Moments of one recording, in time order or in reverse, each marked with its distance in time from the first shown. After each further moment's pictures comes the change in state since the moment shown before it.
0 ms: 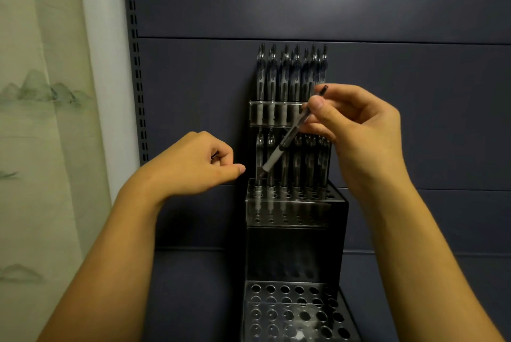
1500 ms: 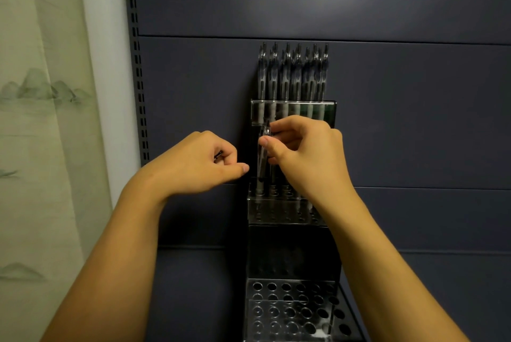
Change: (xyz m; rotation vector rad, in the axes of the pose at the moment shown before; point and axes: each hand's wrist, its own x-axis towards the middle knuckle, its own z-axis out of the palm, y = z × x) left_hand 0.002 -0.003 0.001 -0.048 -0.033 0.047; right_hand -0.016 0.026 0.040 -0.751 -0.094 0.010
